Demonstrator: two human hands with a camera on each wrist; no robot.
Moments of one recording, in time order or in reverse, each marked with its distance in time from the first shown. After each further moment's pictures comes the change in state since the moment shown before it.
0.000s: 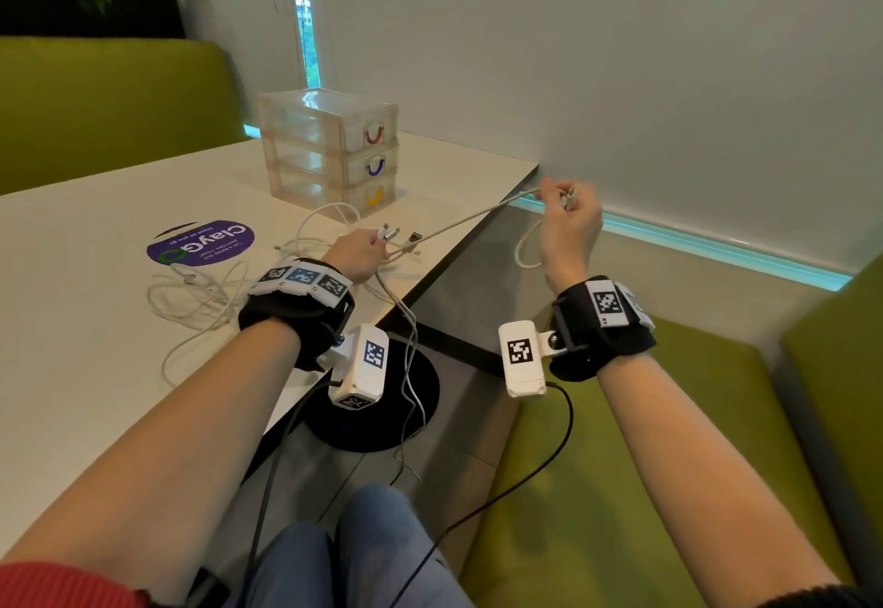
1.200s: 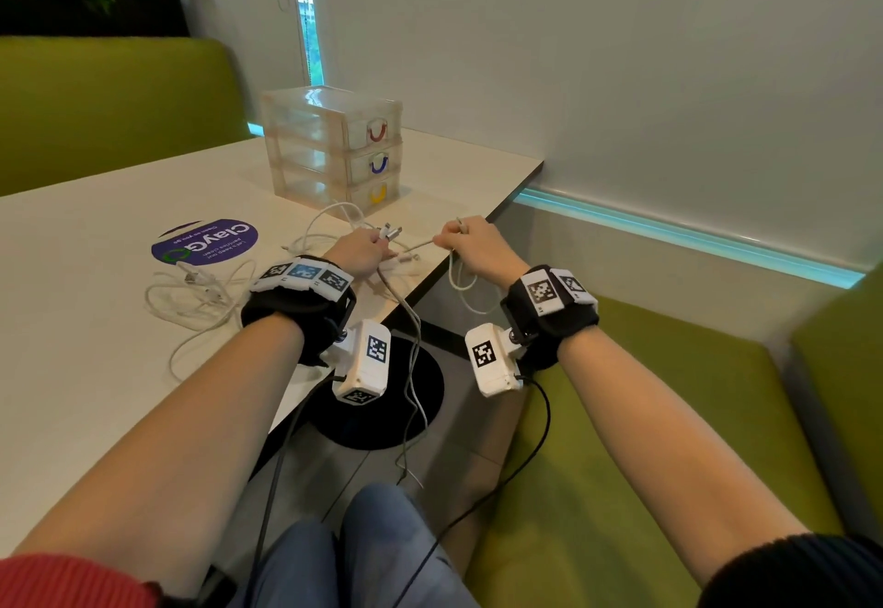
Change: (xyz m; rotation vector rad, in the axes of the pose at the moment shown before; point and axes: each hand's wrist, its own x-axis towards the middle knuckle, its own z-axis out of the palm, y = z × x) left_hand 0.002 -0.002 0.000 -0.031 -0.020 -0.015; right_hand -0.021 0.009 0.052 -0.372 -0.849 -0.017
